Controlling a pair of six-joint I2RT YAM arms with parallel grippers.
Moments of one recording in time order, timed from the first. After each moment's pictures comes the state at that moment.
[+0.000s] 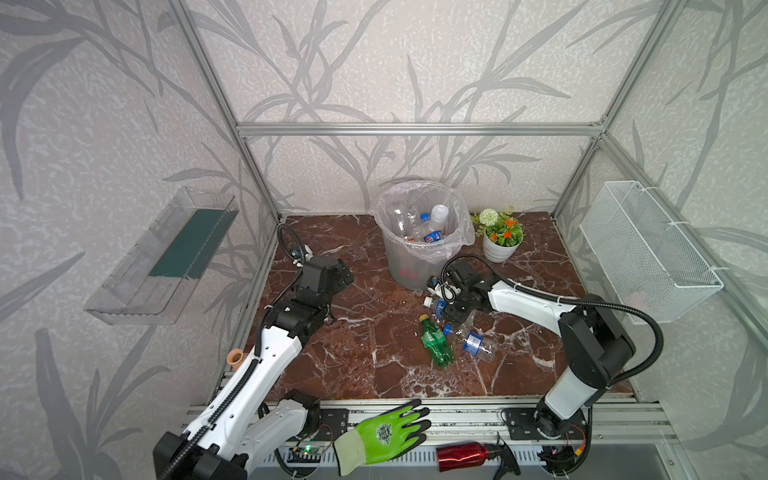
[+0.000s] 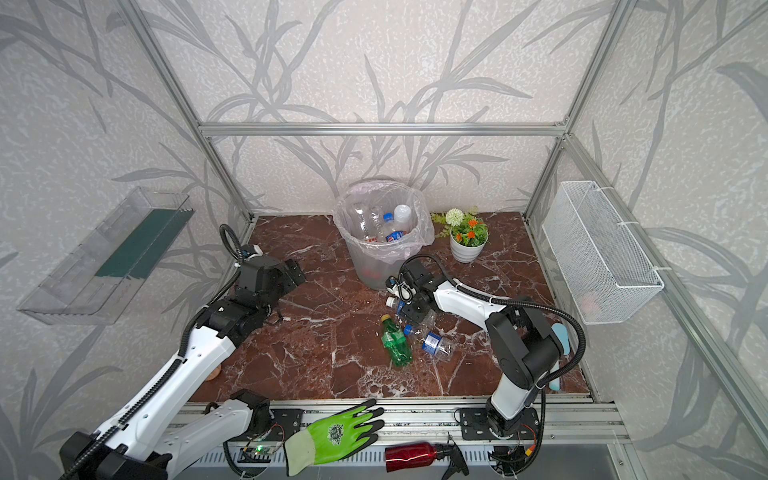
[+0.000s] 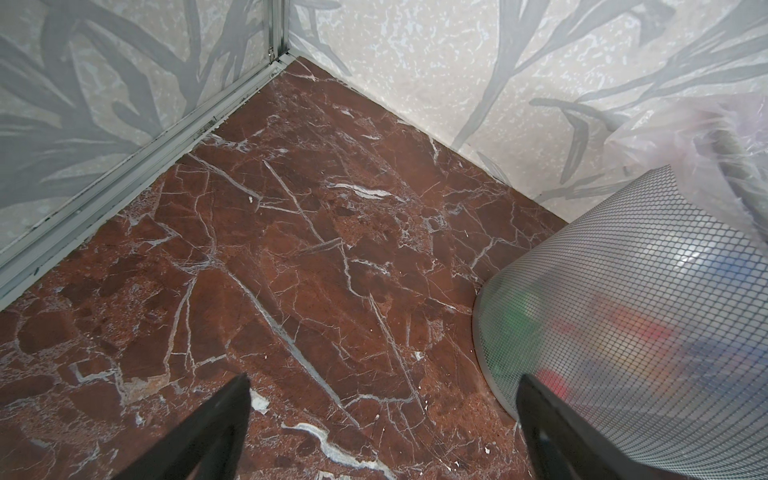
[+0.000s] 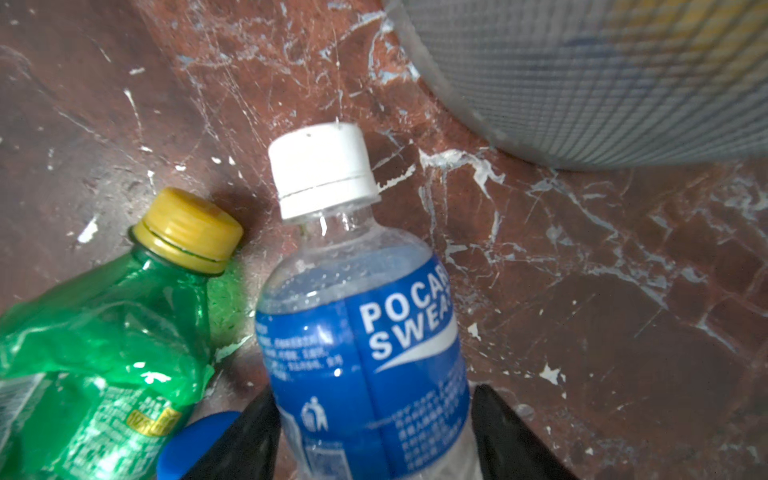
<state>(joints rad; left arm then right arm) -0.33 0.98 0.89 -0.54 -0.43 -0.72 0.61 1.70 1.07 -0.56 0.00 -0.35</state>
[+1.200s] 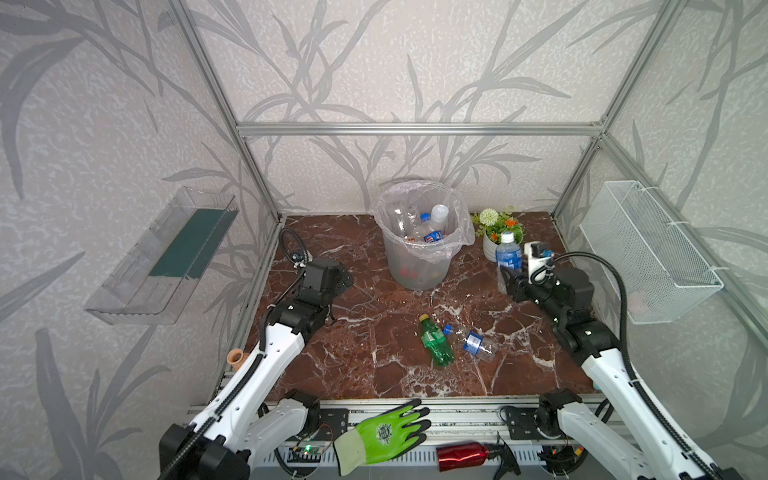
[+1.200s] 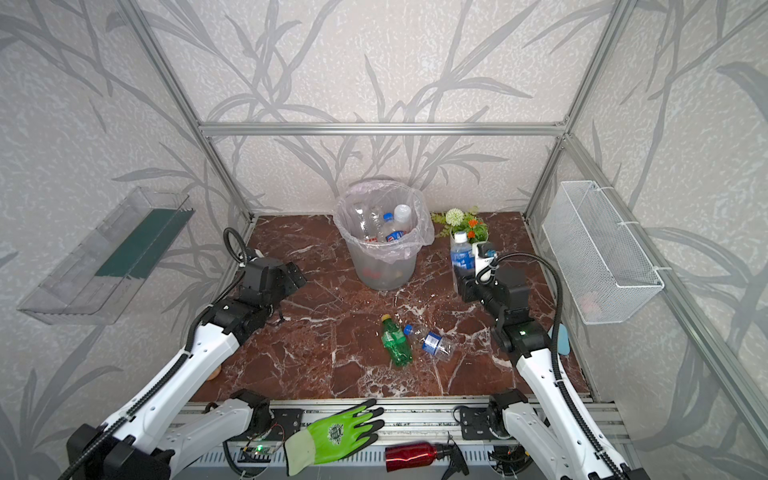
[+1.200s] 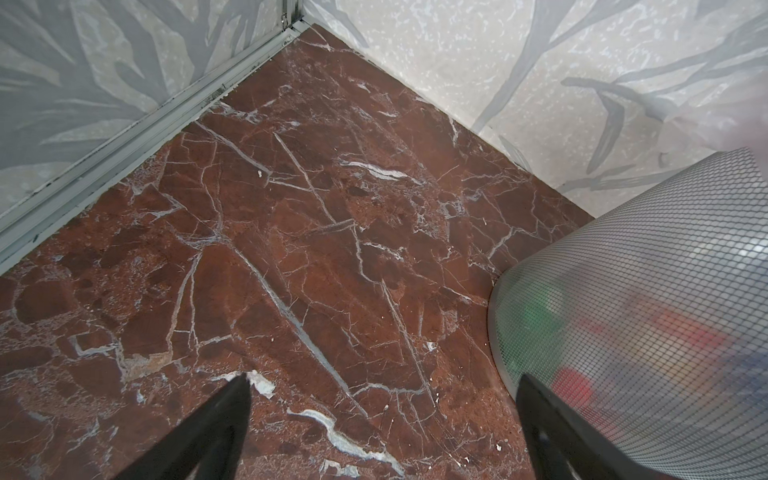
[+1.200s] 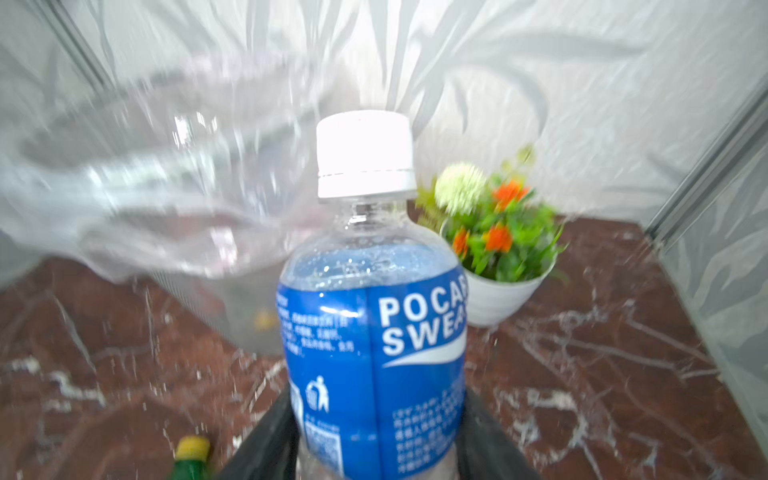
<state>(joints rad) -0.31 1.02 0.86 -0.54 -0.41 -0.76 0.18 0.81 0.76 -0.15 -0.12 0.08</state>
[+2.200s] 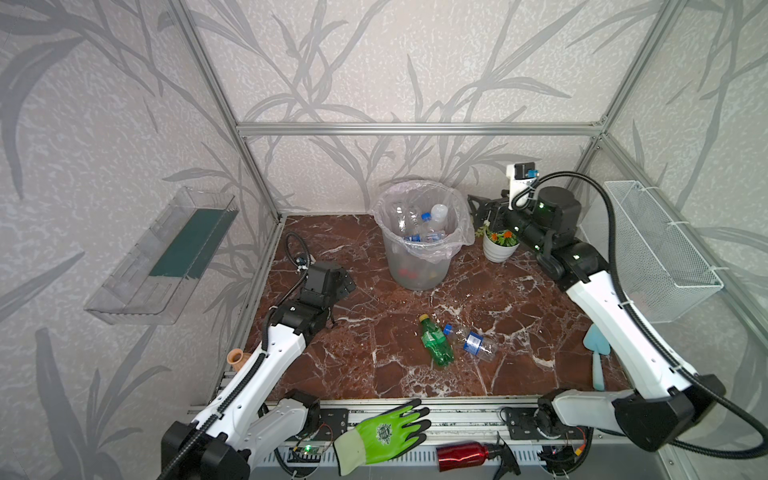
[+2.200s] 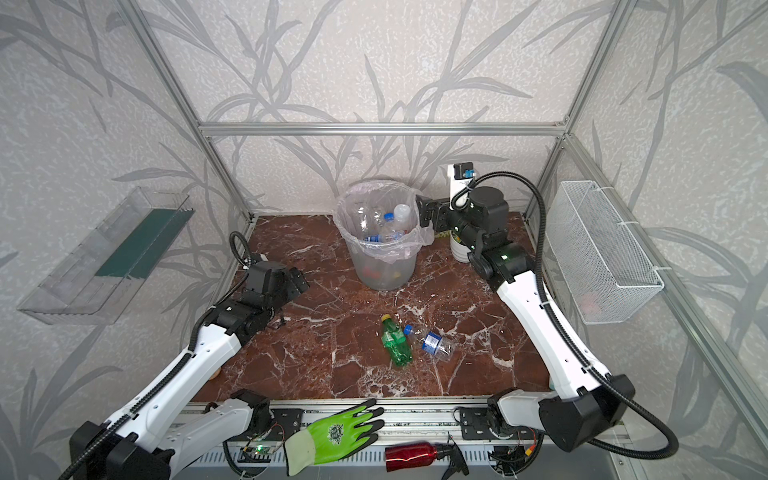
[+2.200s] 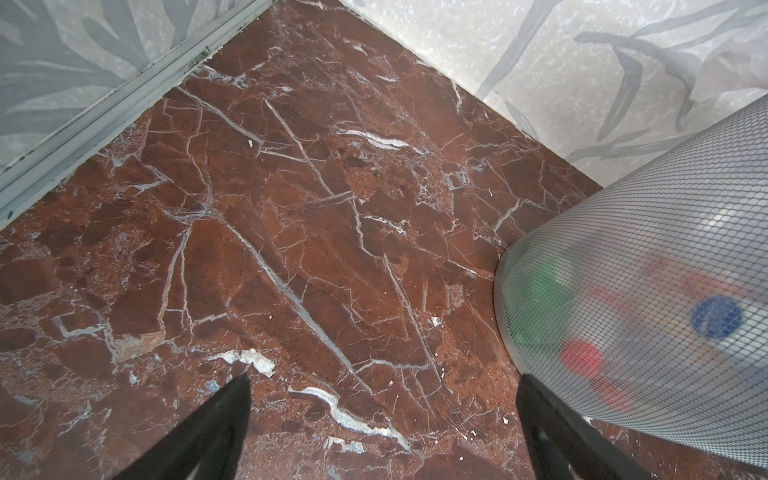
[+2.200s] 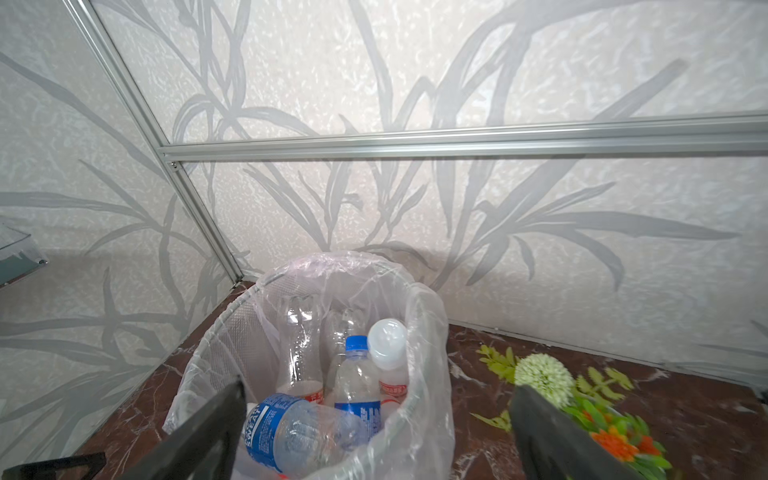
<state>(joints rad) -0.31 1.01 0.83 -0.55 -0.37 -0.76 0.37 1.25 1.42 -0.28 -0.04 0.15</state>
